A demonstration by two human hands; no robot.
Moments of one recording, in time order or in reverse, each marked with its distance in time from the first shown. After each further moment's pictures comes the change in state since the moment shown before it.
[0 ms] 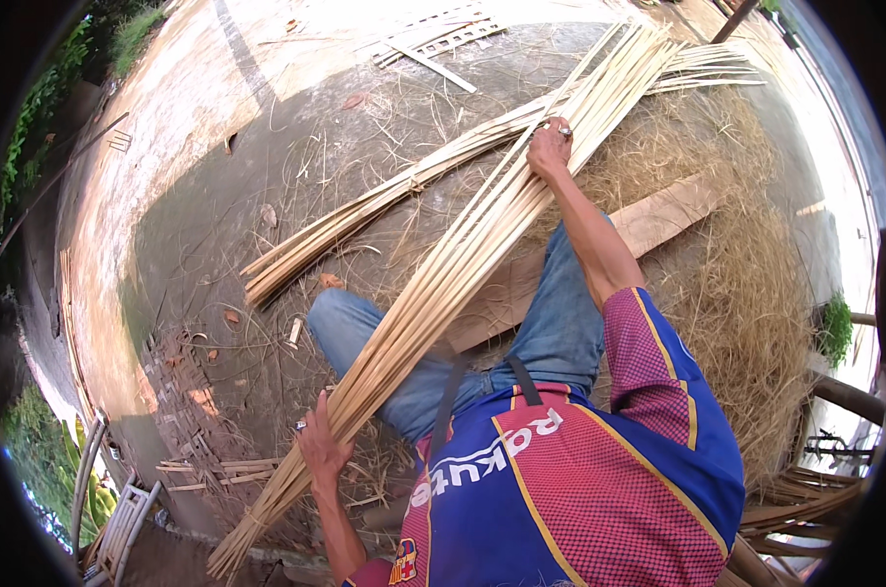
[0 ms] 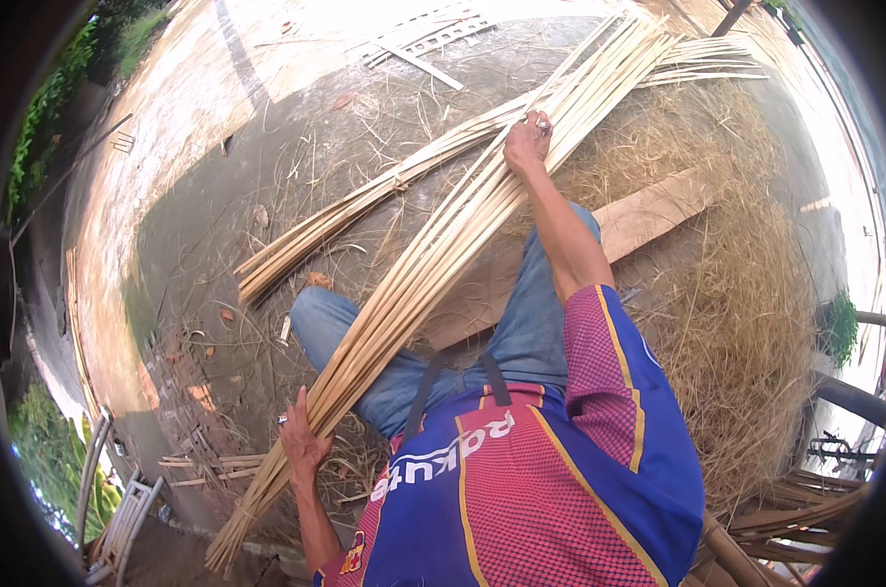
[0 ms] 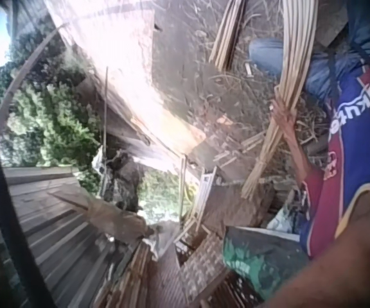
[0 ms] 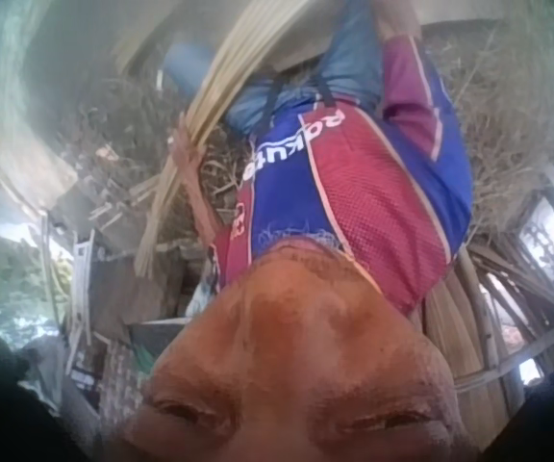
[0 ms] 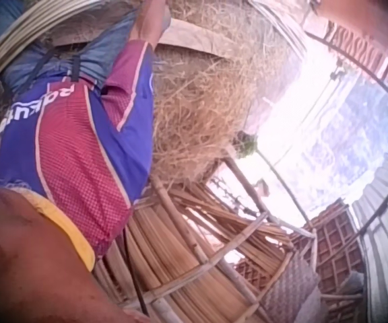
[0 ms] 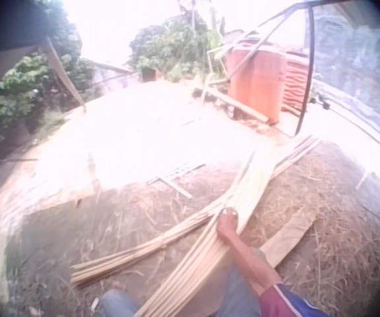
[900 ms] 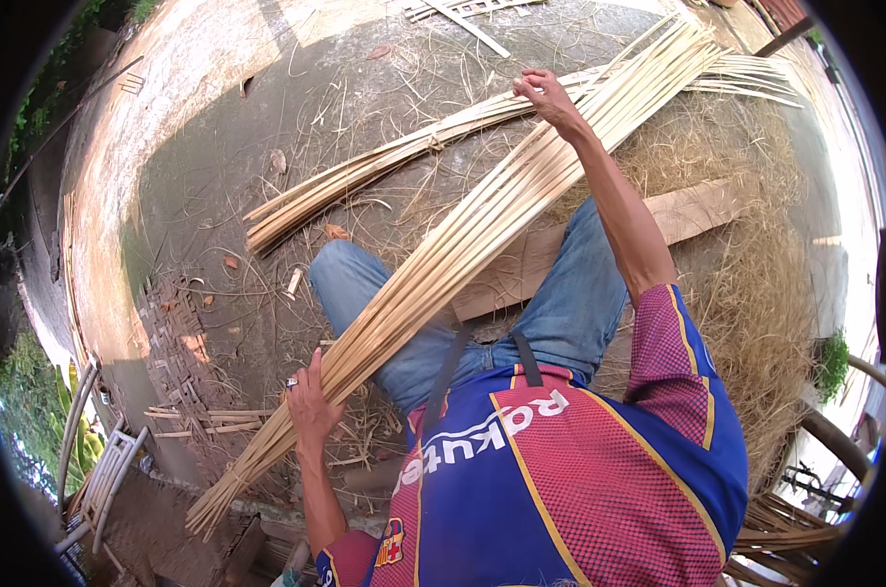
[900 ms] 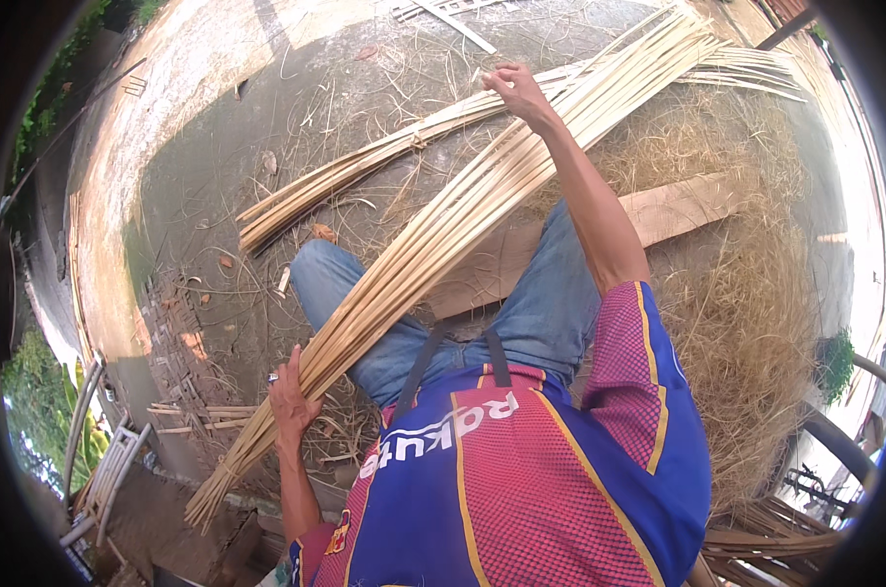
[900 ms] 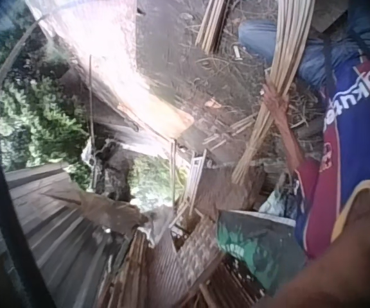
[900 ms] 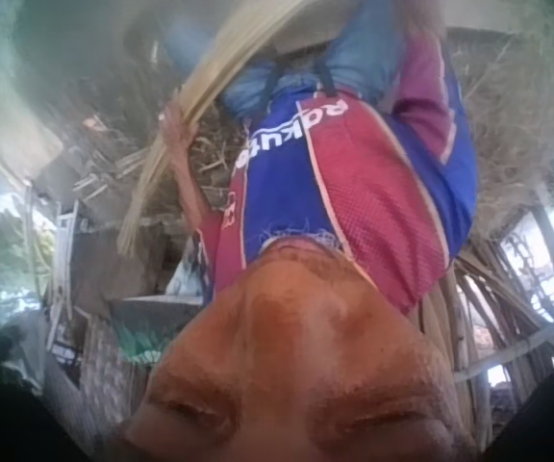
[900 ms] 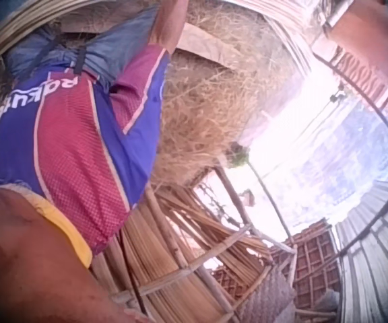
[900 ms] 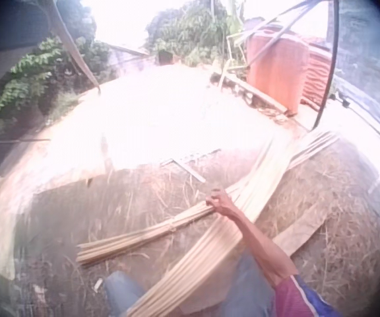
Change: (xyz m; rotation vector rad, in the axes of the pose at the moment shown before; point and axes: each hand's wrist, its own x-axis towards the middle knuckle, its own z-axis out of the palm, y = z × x) left_hand 0.002 0.005 -0.008 -0.002 -0.007 0.028; right_hand 0.018 -0.039 -0.038 1.125 -0.325 -0.272
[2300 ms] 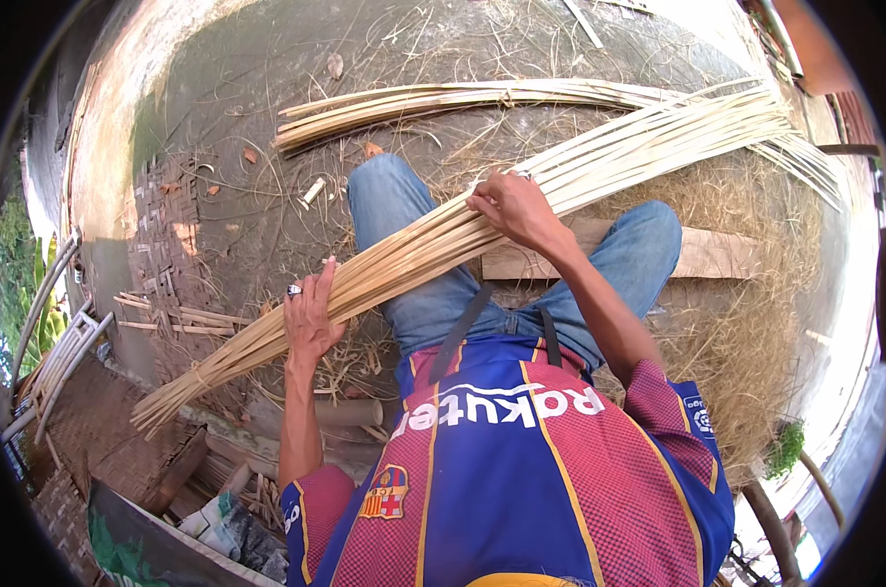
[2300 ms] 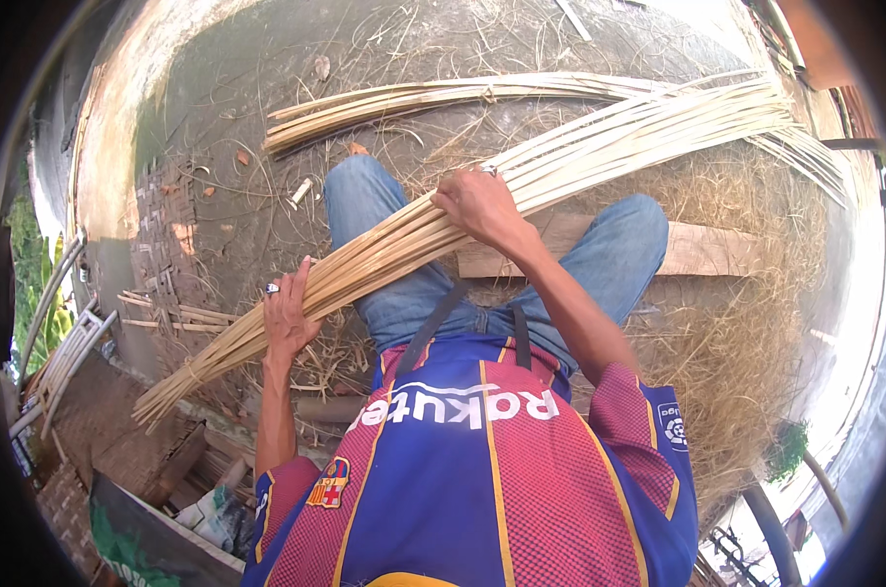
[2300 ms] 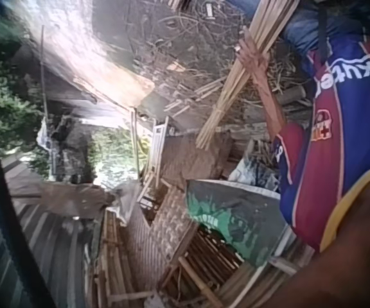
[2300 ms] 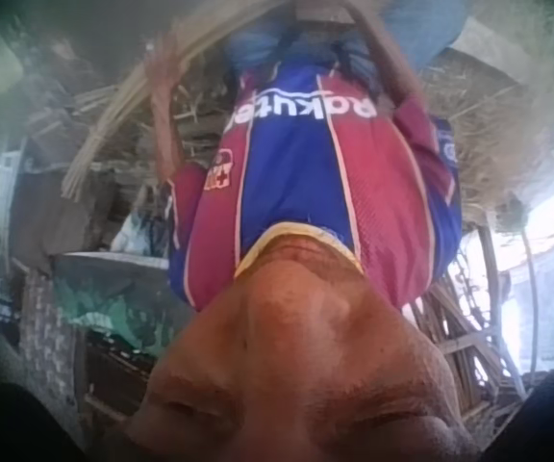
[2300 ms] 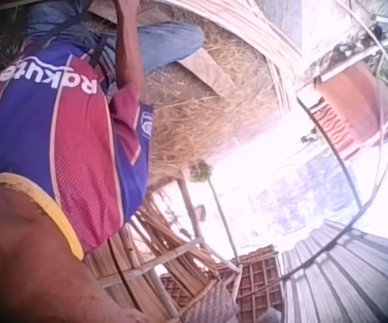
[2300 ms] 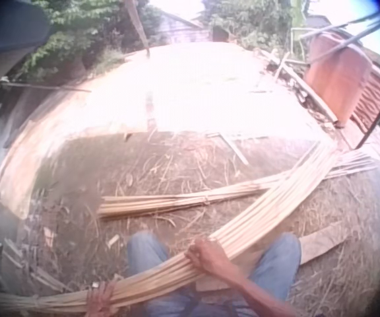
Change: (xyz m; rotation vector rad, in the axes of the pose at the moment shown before) left_hand 0.002 -0.007 0.018 -0.017 0.100 -0.059; right_hand -0.194 -0.134 0.162 -0.448 -0.570 -0.208
